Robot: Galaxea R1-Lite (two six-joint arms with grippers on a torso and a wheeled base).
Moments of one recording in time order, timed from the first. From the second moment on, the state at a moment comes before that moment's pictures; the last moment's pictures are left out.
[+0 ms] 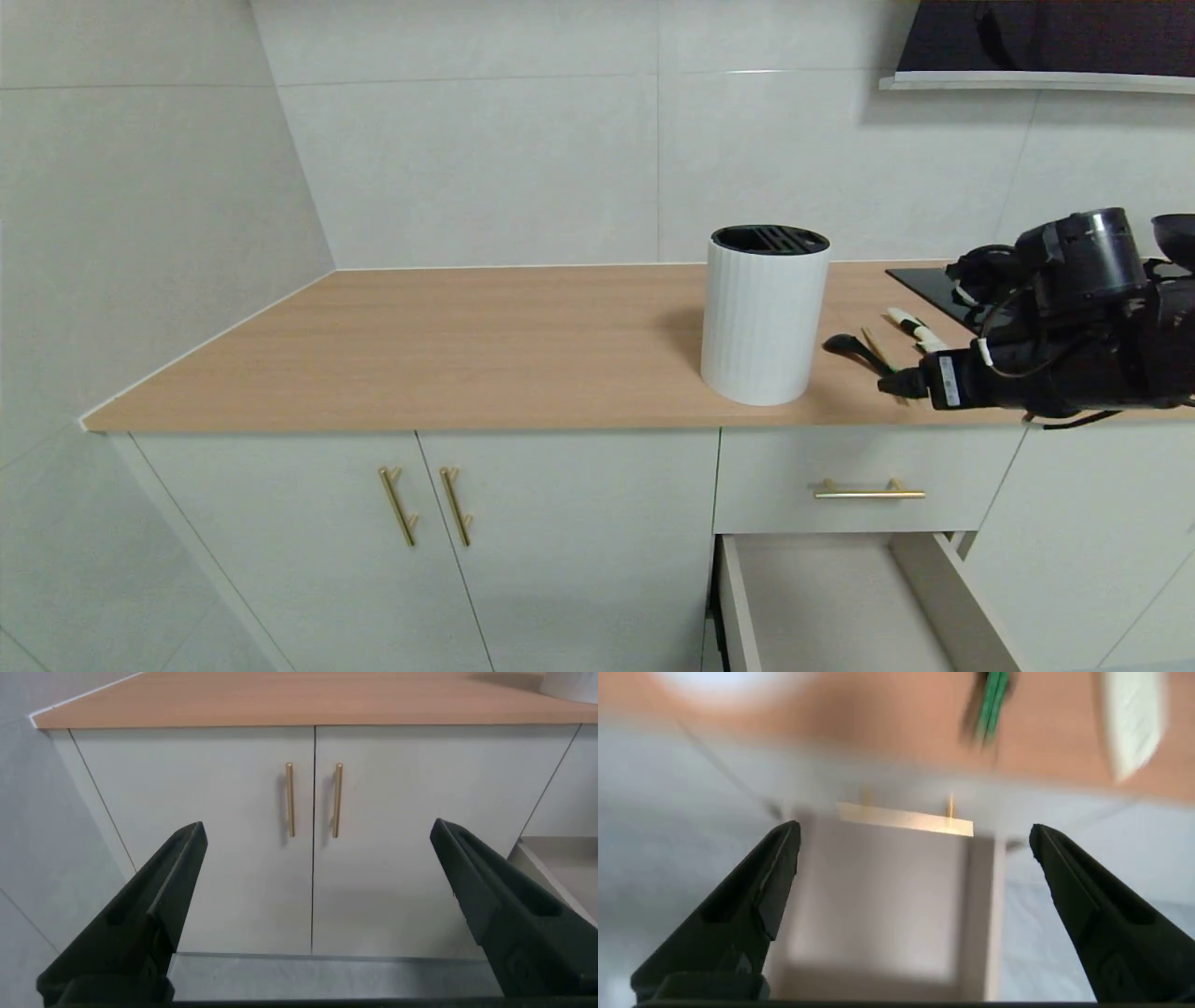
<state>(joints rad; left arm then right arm) 0.00 0.00 0.00 0.00 0.02 0.00 0.23 1.71 -1.15 0.06 -0.15 0.08</state>
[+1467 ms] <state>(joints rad) 0.00 0.00 0.00 0.00 0.02 0.00 0.14 2.05 -1.40 0.10 -0.28 0.22</state>
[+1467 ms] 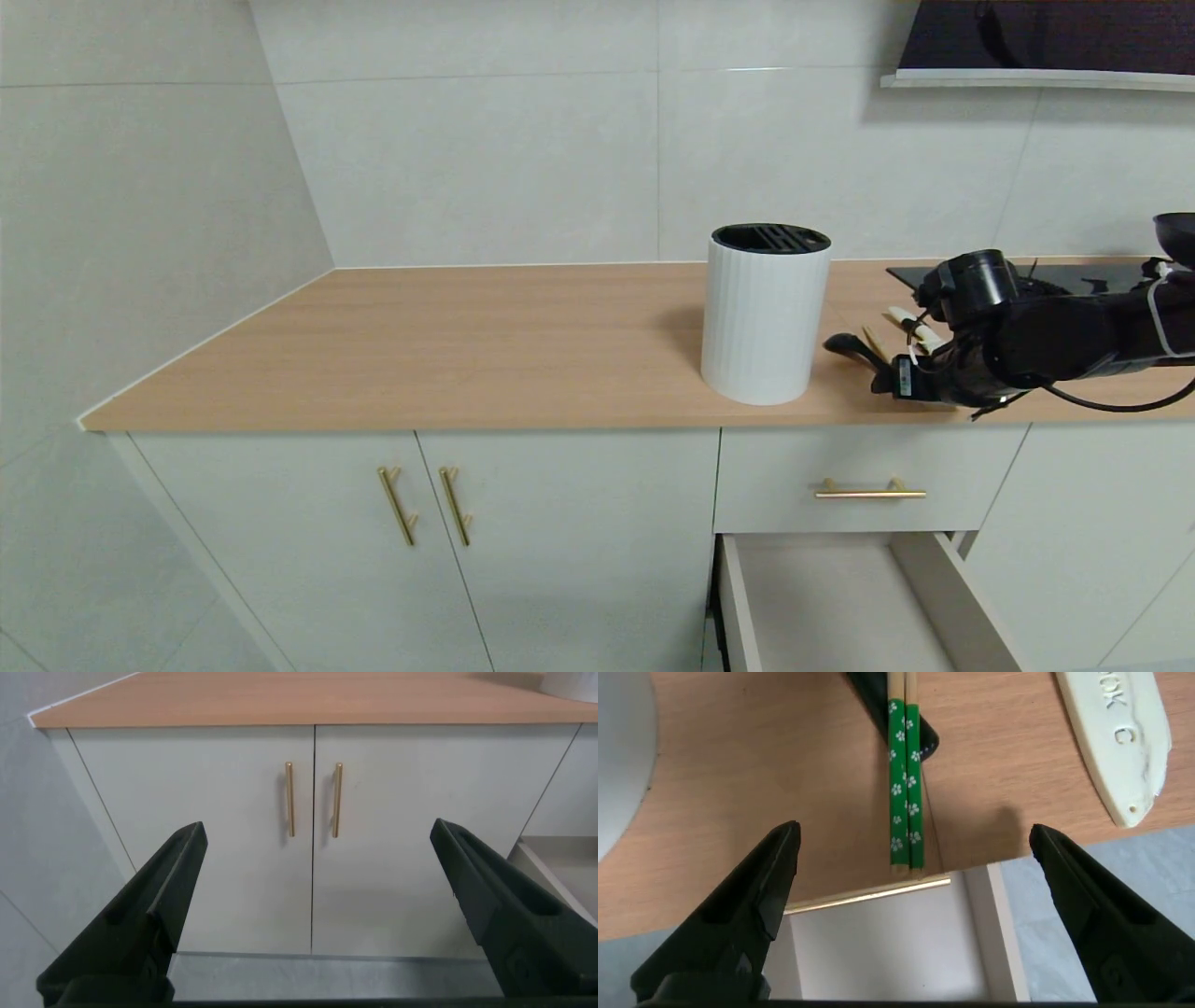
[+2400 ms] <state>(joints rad) 0.00 0.00 0.00 0.00 0.02 0.00 0.15 1.95 -1.35 0.13 -0.28 0.22</state>
